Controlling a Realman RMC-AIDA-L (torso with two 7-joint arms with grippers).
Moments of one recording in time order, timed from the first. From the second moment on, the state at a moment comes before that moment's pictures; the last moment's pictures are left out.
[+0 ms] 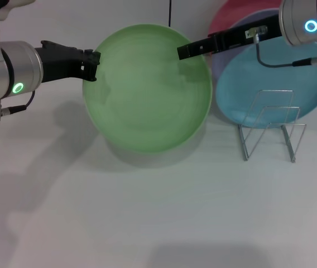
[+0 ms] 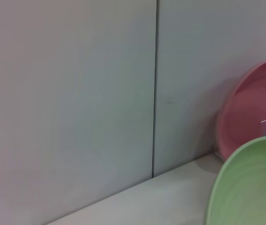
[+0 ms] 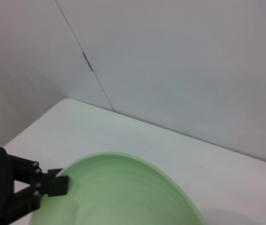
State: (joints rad) left arm -0.33 -2.06 -1.57 -1.63 2.52 -0.87 0.39; right arm 0.81 2.06 -1.01 -1.10 -2.27 -1.30 2.50
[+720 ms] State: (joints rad) left arm -0.33 -2.06 -1.57 -1.63 2.51 -0.87 0.39; right arm 0.84 2.06 -1.01 -1.04 -2.29 -1.27 2.49
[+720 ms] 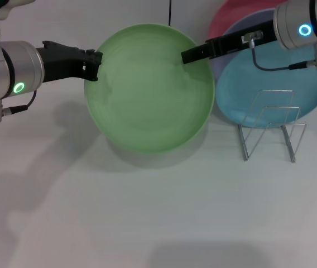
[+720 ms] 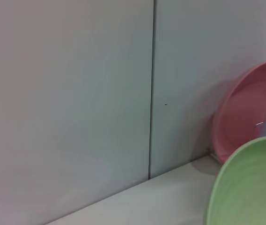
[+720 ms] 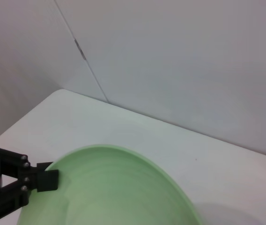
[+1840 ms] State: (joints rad) left arm -0.32 -2.06 -1.69 -1.63 2.12 -0.85 0.64; right arm 0.78 2.08 -1.11 -1.05 -2.18 -1.17 2.35
